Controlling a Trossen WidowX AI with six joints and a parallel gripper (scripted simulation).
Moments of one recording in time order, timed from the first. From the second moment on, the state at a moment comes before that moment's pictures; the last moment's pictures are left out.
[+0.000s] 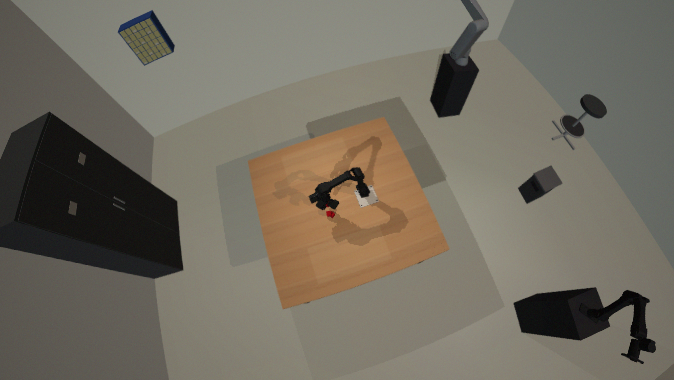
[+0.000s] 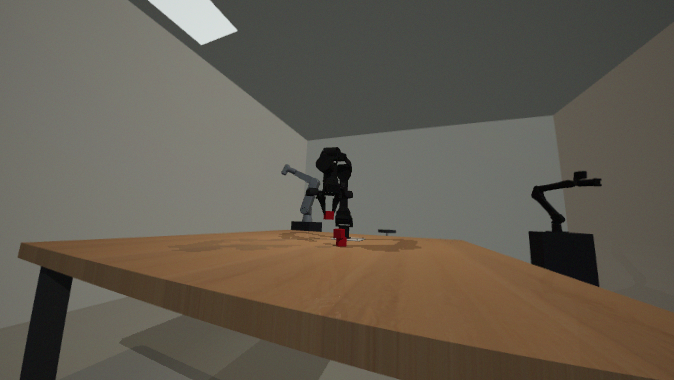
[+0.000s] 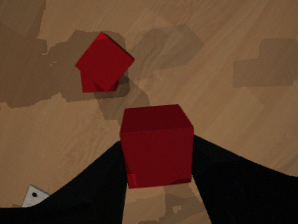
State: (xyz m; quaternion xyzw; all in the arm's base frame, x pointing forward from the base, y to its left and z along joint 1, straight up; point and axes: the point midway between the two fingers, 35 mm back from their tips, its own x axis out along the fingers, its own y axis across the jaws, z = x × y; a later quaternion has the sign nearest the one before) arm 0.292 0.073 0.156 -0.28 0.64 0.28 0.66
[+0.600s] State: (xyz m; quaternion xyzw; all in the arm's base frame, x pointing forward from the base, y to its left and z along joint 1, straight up) arm 0.274 0.105 0.152 -0.11 0.69 0.12 0.70
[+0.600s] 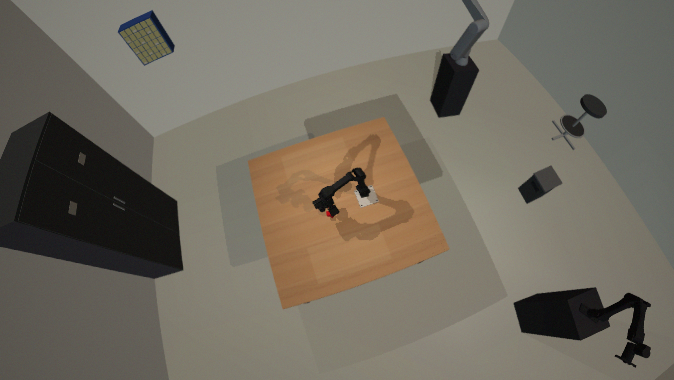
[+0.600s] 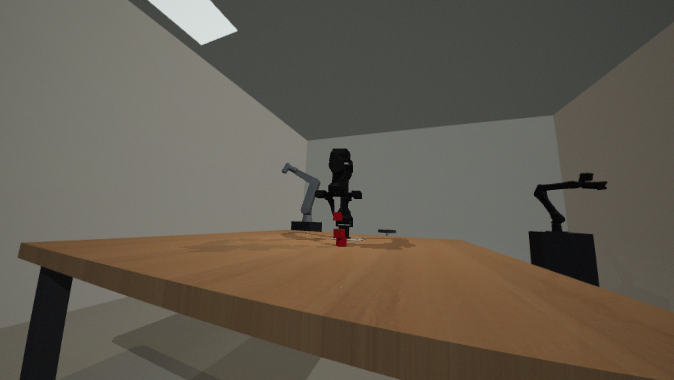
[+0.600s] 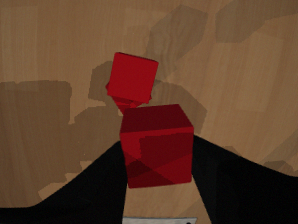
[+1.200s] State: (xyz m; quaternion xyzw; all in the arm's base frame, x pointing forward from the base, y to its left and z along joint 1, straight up) arm 0.259 0.127 0.149 0.01 0.70 -0.01 0.71
